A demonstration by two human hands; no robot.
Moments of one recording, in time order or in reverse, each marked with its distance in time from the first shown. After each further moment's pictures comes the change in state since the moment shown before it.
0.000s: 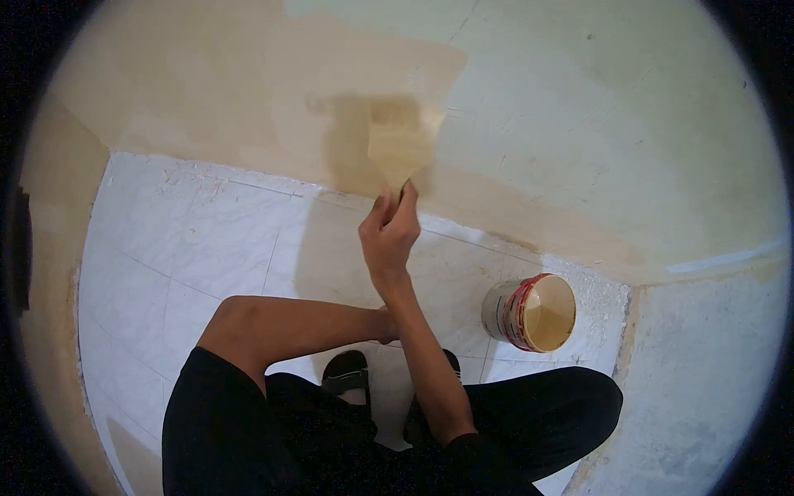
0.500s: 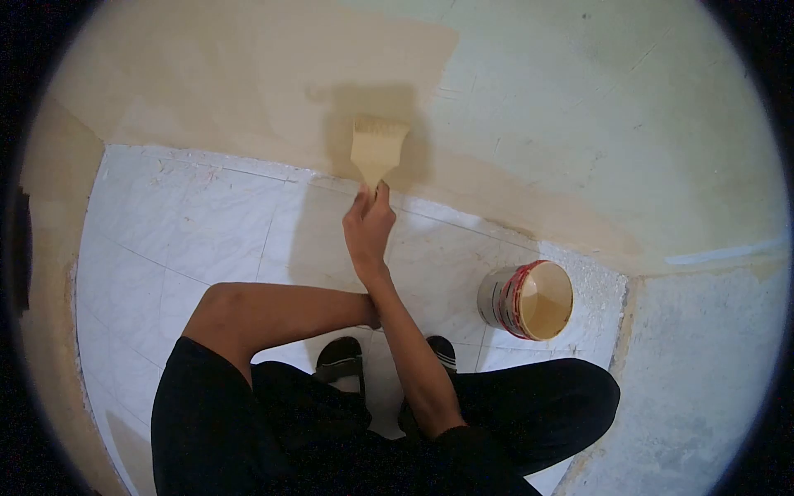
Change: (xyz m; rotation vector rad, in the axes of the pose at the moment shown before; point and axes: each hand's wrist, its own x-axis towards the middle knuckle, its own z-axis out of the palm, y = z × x) left_hand 0.001 0.002 0.016 0.037 -0.032 -0.016; right_hand -0.031 0.023 0.012 0.008 -0.128 0.252
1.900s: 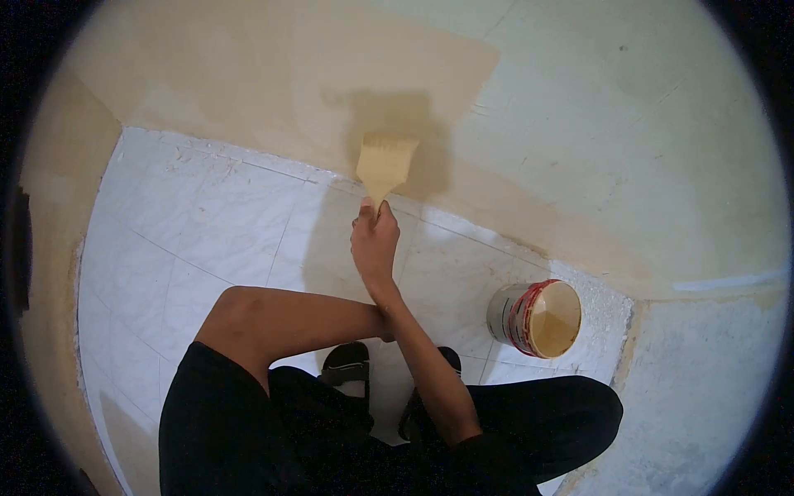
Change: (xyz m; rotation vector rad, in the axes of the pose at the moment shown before) left_hand 0.001 0.010 -0.018 0.094 -0.169 0.053; right_hand -0.016 -0.010 0.002 0.307 -0.355 0.409
